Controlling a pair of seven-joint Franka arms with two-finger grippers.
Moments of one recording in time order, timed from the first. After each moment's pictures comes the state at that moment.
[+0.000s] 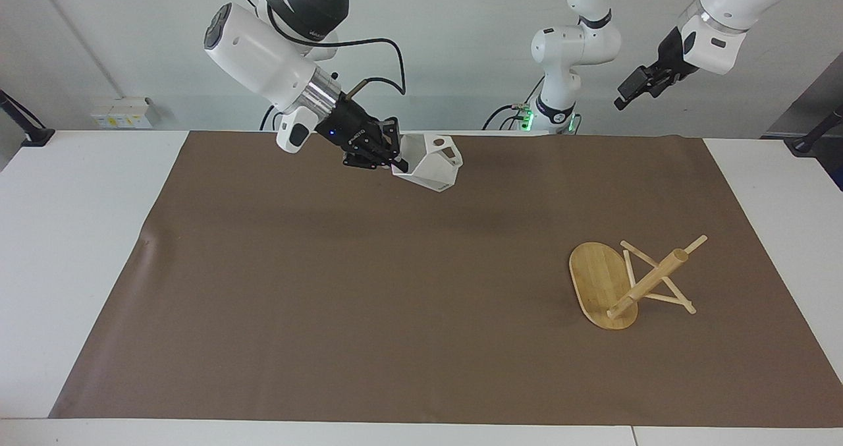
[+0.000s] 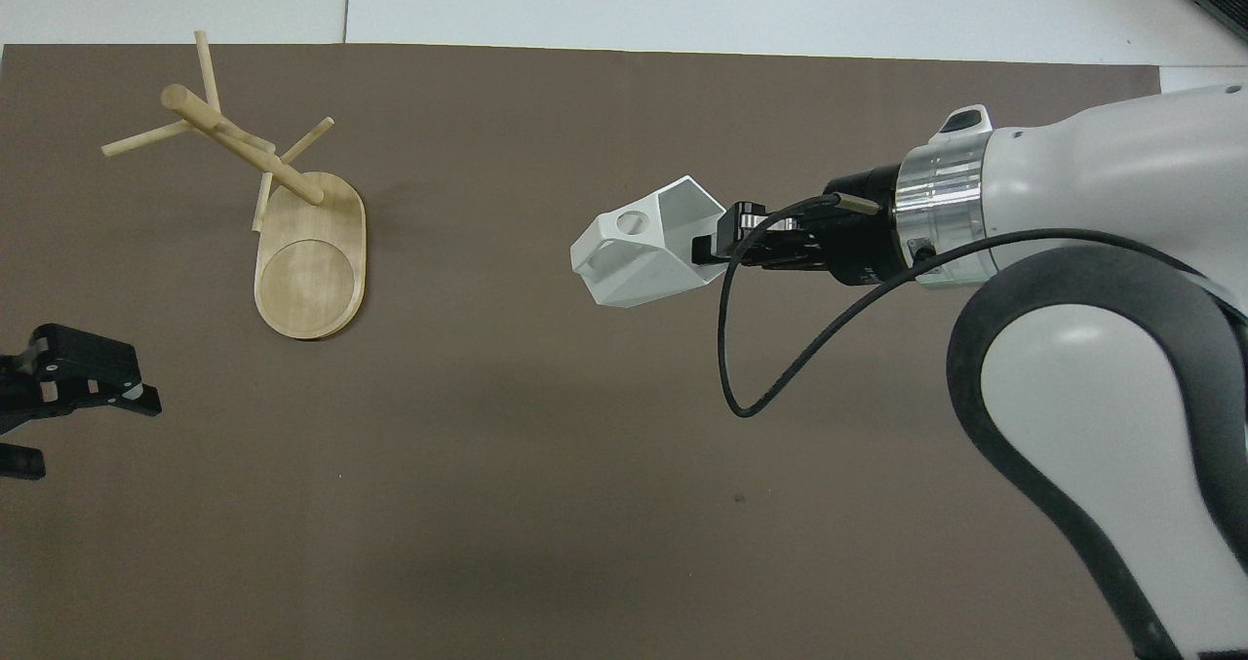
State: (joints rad) left arm 0.01 -0.21 -0.05 -1.70 -0.20 1.28 -0.58; right arm -0.05 0.06 0.36 -1.72 0.73 2.00 0.14
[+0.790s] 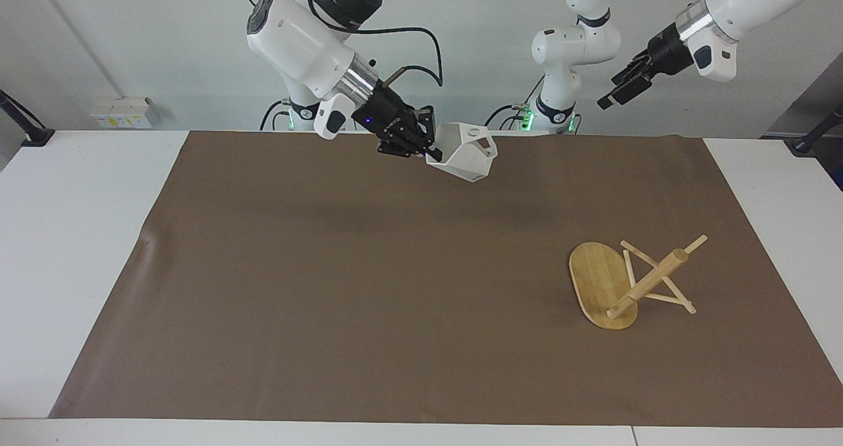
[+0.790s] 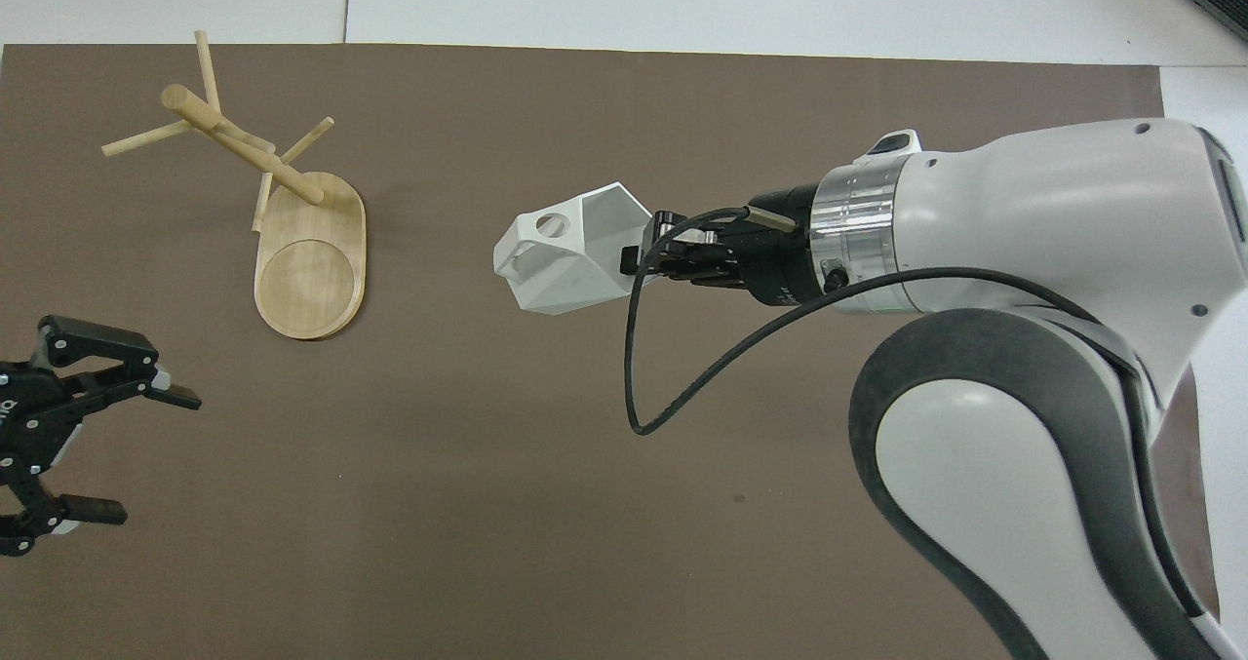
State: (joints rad) left arm 0.08 -0.24 -0.04 -1.80 -0.49 1.29 -1.02; right arm -0.04 0.06 0.45 -1.72 0.73 2.09 0.25
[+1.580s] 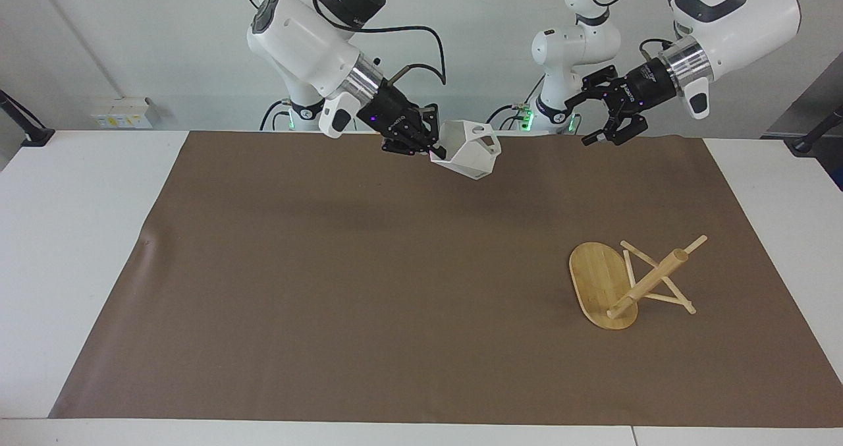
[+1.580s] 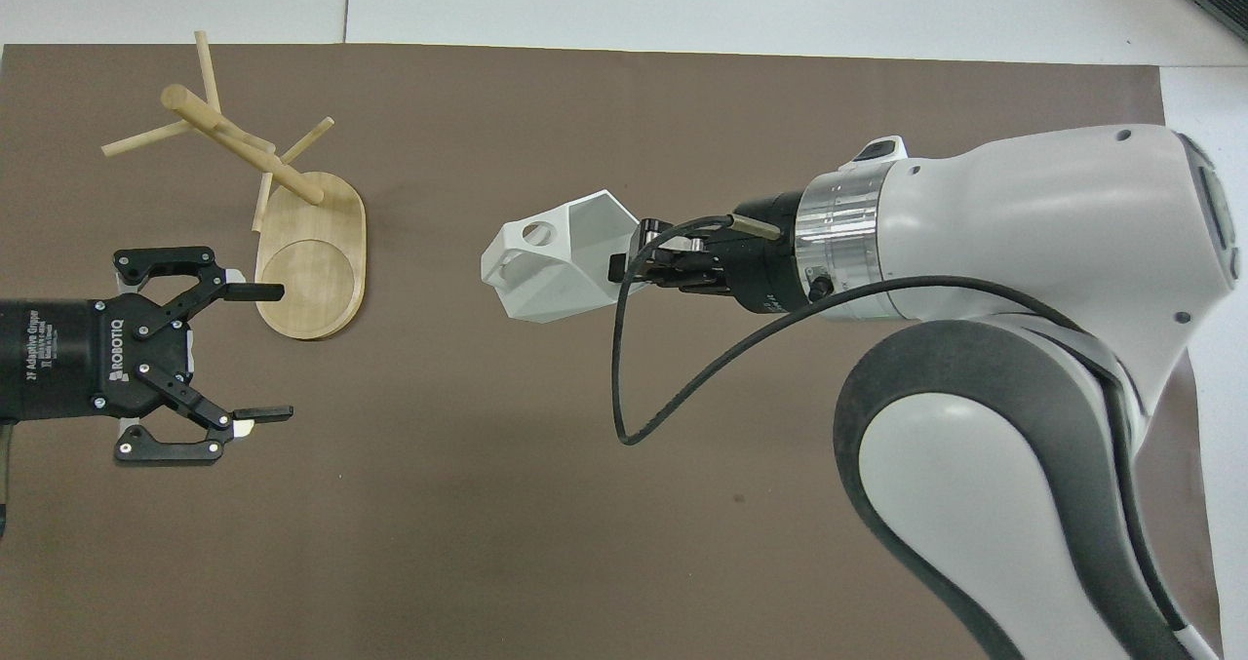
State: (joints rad) left arm 0.08 -0.31 -0.06 -2.11 -0.99 1.74 -1.53; right arm -0.04 0.06 0.47 -1.72 0.73 2.10 0.27
